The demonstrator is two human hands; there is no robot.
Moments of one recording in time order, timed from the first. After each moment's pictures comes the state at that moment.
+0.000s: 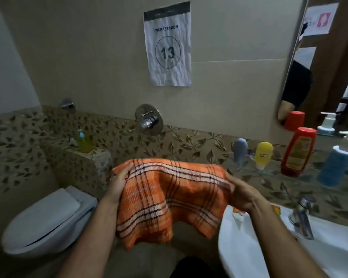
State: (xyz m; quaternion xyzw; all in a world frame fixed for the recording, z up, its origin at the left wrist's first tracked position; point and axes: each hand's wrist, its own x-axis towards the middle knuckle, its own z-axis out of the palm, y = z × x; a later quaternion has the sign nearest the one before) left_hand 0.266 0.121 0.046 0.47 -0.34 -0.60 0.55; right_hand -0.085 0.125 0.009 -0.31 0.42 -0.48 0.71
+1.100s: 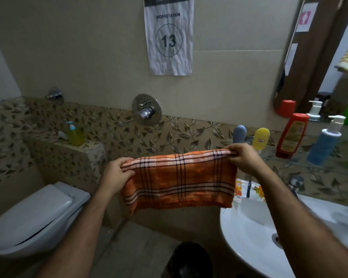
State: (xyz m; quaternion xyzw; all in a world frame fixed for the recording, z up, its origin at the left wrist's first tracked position) left_hand 0.329 0.114 0.023 0.58 -0.66 -0.22 0.42; right_hand -0.064 0.143 0.066 -0.67 0.66 -0.32 0.13
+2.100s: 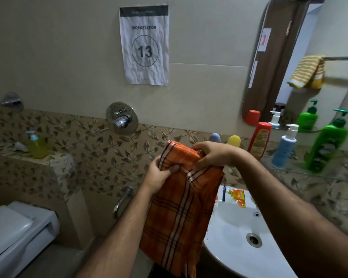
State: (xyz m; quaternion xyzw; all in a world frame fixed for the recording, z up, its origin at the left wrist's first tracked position) left_hand 0.165 0.107 0.032 0.35 -0.58 -0.53 0.51; right_hand -0.027 0.159 0.146 -0.72 0.63 -0.13 0.27
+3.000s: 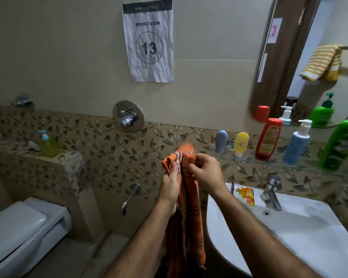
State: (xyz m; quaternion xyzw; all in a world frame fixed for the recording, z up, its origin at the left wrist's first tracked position) left_hand 0.143 0.141 0.007 0.39 -0.46 -0.61 0.51; right_hand 0.029 0.174 0.058 -0.58 0.60 -0.53 0.19
